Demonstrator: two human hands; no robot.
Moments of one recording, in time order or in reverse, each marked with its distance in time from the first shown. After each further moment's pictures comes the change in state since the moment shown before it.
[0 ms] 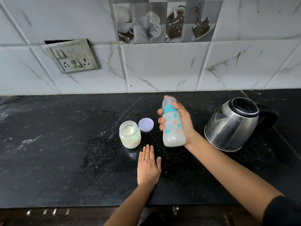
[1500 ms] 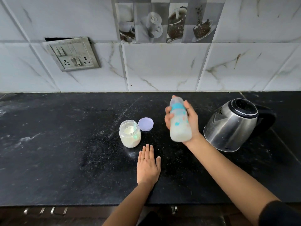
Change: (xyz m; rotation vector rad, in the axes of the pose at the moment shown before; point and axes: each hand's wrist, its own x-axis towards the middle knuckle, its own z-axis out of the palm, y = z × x) left_hand 0.000 0.000 -0.001 -0.003 -0.010 0.005; right_hand -0.009 -0.005 -0.003 0.232 0.070 -0.056
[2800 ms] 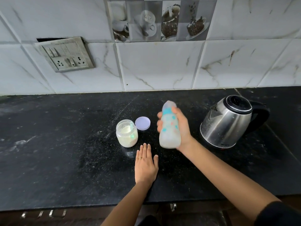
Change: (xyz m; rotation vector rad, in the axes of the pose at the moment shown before) left_hand -0.001 0.001 -0.002 -0.032 0.009 -0.006; right_hand -0.011 0.022 -0.004 -0.203 0.091 0.012
